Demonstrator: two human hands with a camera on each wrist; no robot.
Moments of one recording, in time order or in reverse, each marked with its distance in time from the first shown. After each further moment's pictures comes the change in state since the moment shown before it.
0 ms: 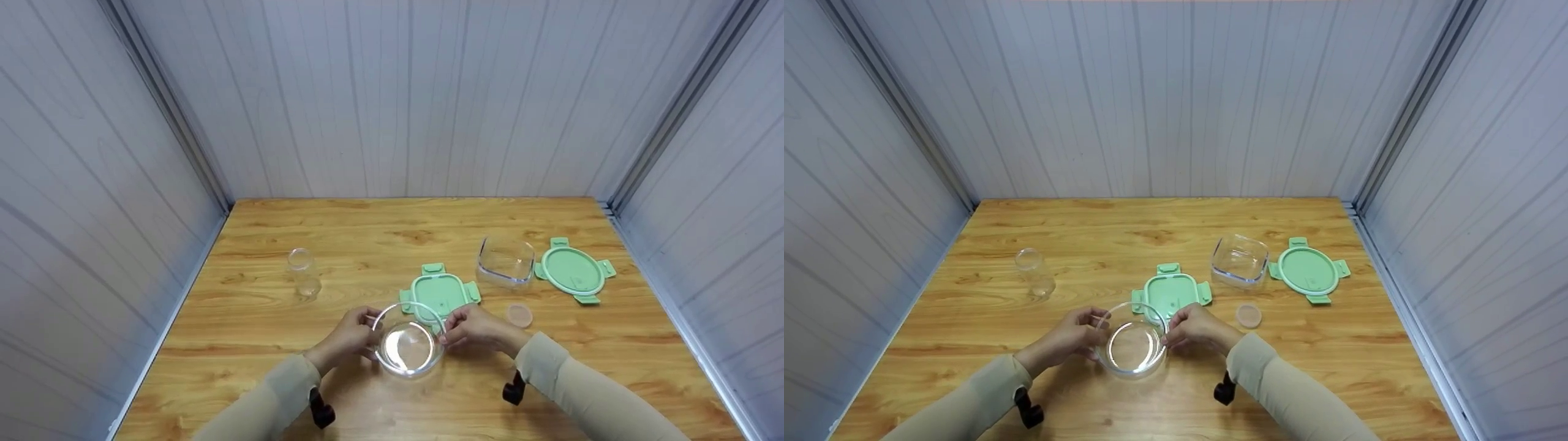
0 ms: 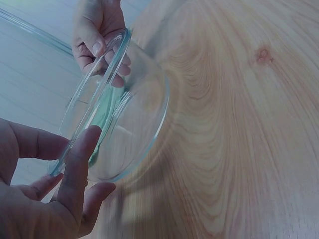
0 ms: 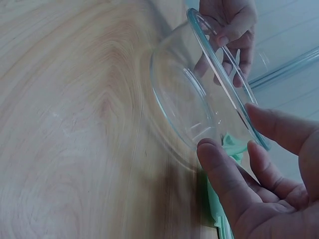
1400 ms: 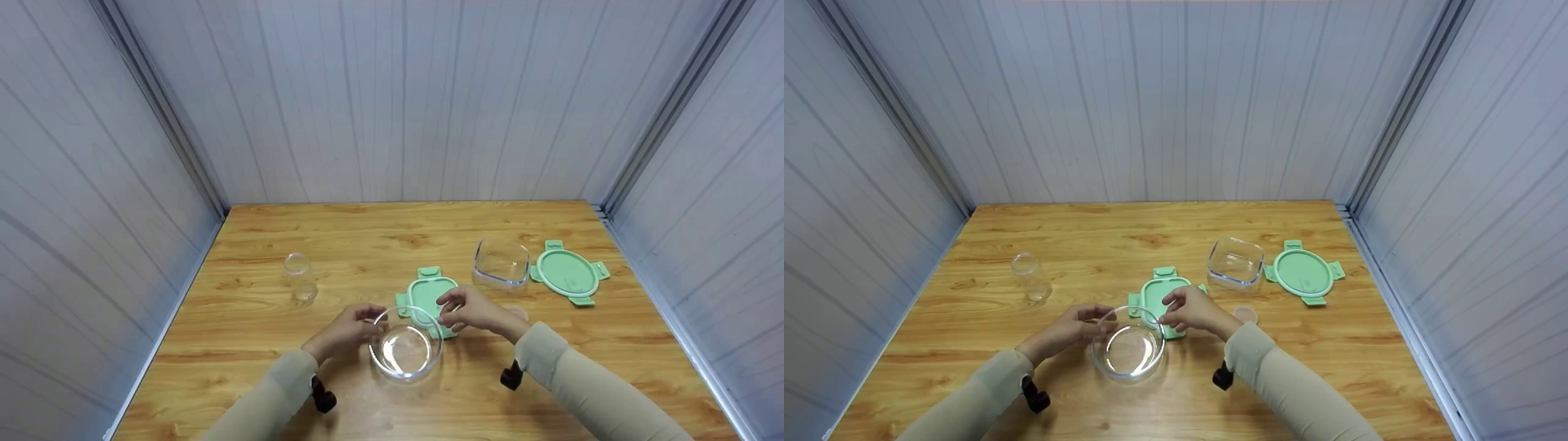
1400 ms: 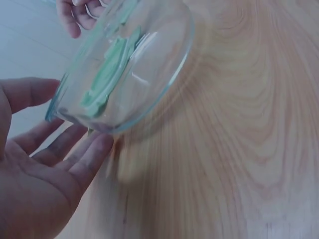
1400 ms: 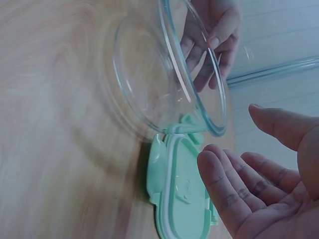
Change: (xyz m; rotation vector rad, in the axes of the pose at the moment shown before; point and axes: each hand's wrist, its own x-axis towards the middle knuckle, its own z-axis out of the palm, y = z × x) left_hand 0.030 -0.008 -0.022 -0.053 -0.239 0.120; right_hand 0.004 -0.029 -0.018 -0.115 0.049 -0.127
